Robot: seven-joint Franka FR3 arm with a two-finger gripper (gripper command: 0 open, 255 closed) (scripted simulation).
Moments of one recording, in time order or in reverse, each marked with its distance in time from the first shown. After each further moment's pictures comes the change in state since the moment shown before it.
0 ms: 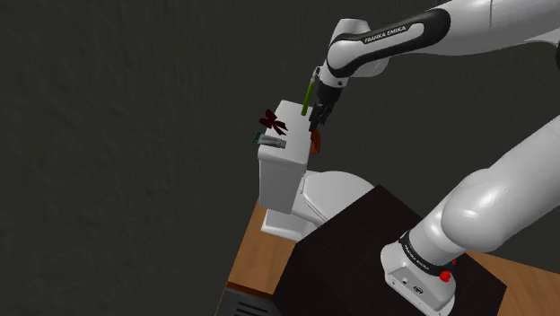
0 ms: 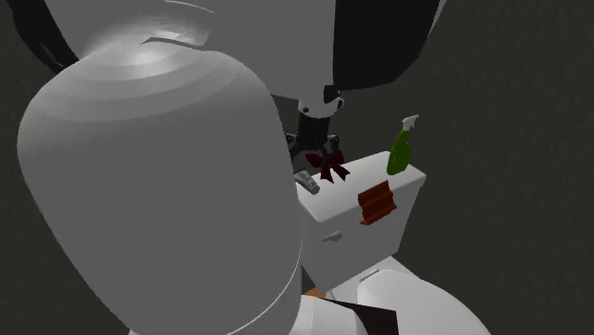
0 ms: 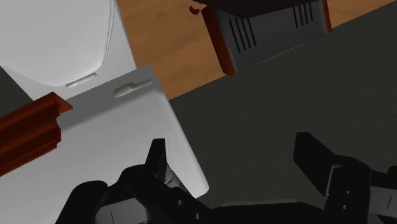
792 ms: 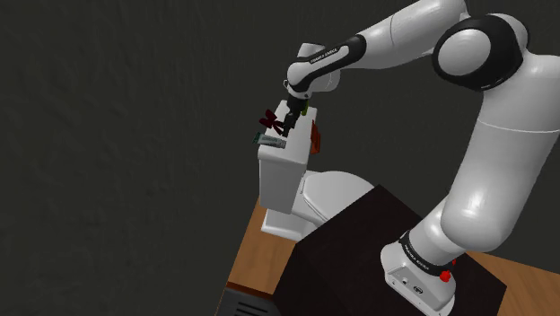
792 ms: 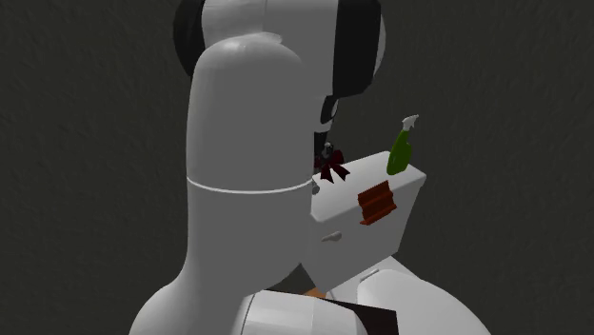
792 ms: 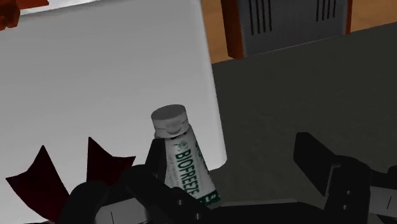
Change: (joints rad) arm -0.007 0.463 0.027 0.342 0.071 0.132 -0.227
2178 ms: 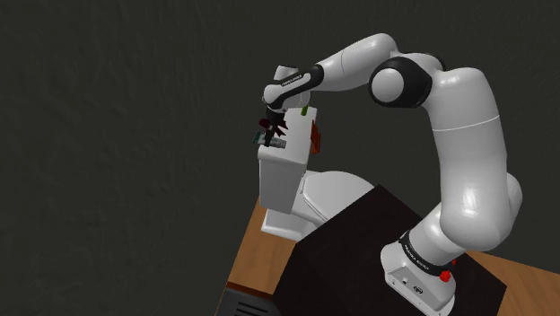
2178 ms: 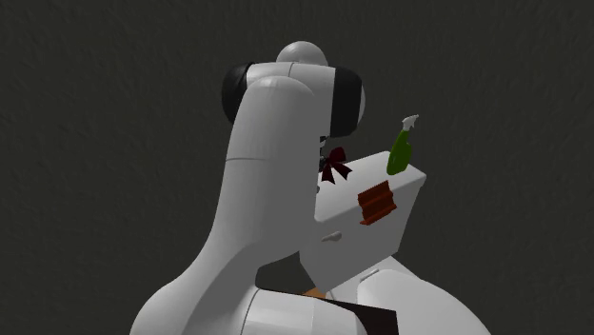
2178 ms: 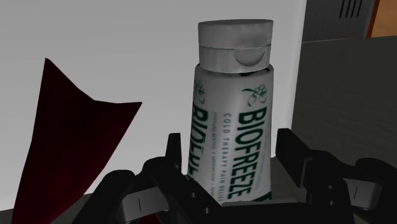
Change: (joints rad) arm -0.015 0.406 0.046 0.381 0.007 0.034 -0.113
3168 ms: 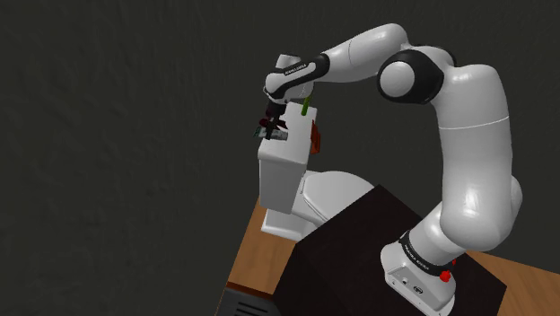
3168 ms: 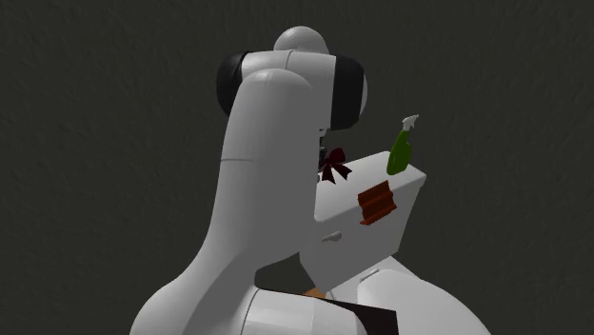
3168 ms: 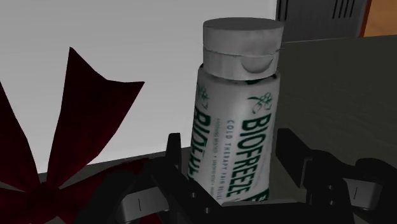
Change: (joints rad) arm 0.001 -0.068 -0.004 -0.003 -0.006 -0.065 0.011
